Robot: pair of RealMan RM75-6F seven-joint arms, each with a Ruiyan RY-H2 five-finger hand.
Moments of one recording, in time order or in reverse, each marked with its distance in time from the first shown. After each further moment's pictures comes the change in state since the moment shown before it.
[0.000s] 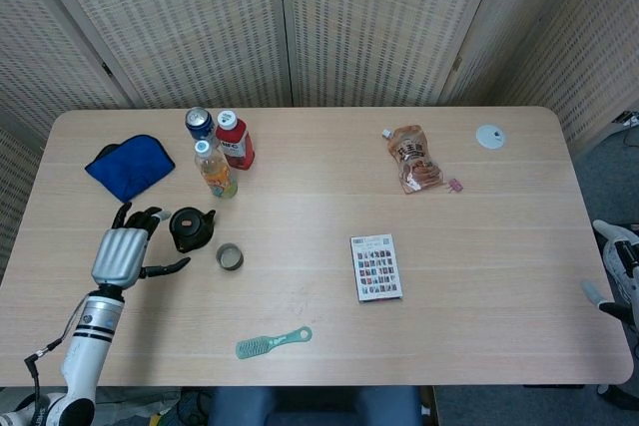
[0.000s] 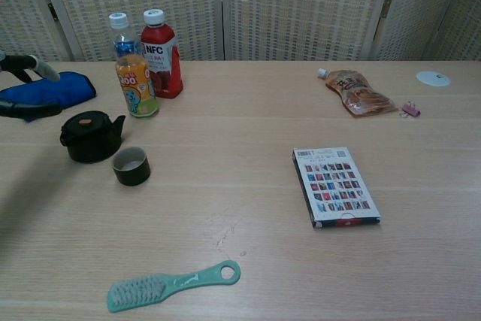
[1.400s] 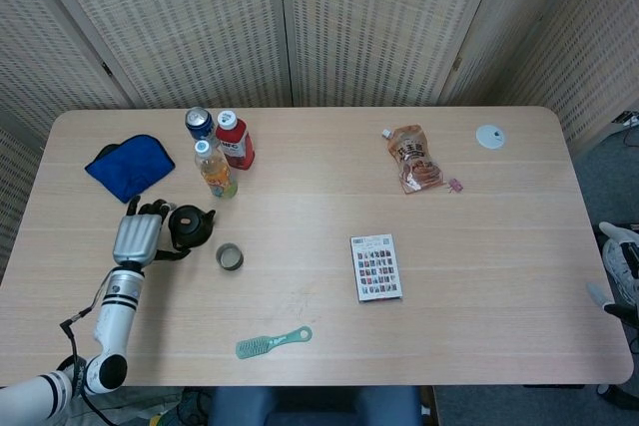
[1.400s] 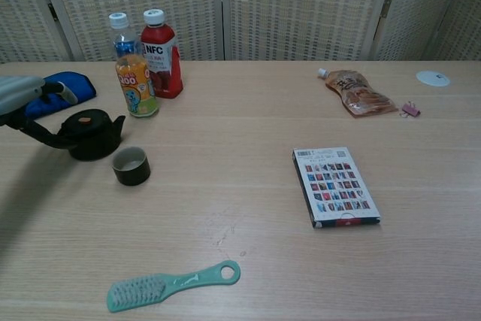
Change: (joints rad) left arm -0.152 -0.165 -0.004 0.300 -0.232 -0.110 0.055; right arm -0.009 0.000 0.000 0.008 0.019 -0.010 0.004
